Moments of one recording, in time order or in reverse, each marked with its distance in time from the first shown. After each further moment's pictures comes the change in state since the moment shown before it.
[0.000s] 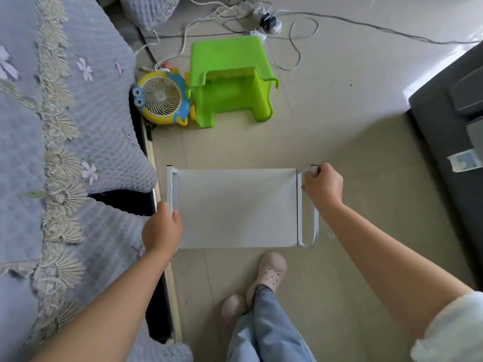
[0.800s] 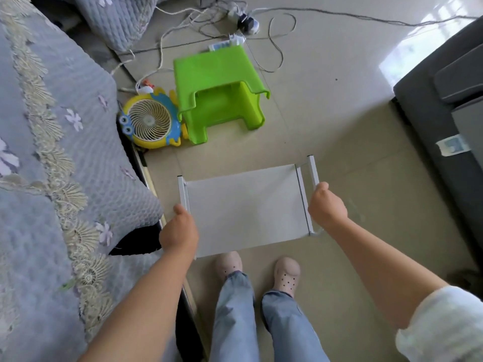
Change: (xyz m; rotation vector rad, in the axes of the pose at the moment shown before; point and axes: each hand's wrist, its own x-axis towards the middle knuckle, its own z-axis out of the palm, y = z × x) left_hand 0.093 0.049 -0.050 0.431 -0.319 0.060; right_hand 0.010 -0.047 0.017 -0.545 -0.186 0.081
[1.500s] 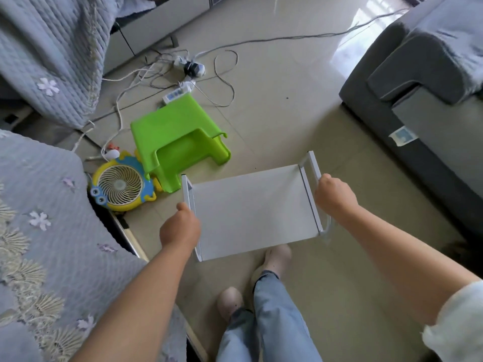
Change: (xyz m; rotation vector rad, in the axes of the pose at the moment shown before) left_hand 0.034 0.123 -0.107 0.158 0.099 0.279; right_hand 0.048 0.050 -0.124 0.054 0.113 0.082
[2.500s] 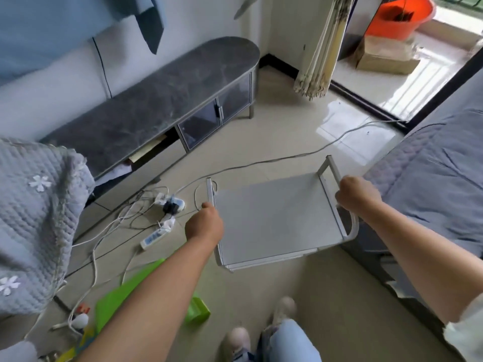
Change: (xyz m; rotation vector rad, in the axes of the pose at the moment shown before) left_hand 0.314 0.378 -0.388 0.070 0.145 0.186; right_hand 0.429 0.003 -0.417 -0.040 0.166 0.020
